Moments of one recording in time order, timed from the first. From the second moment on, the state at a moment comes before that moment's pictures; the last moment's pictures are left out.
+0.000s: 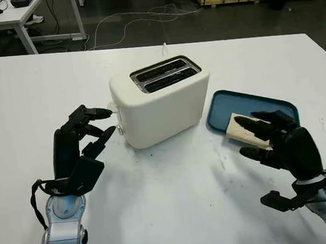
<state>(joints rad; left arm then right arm) 0.06 0.12 0.05 -0.31 0.23 -0.03 0.07 0.06 -0.57 -0.08 0.24 -0.85 -0.59 -0.45</state>
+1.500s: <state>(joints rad) 0.06 0.12 0.05 -0.31 0.23 -0.05 0.05 -0.08 -0.65 0.18 0.42 -0.84 -0.27 -0.50</state>
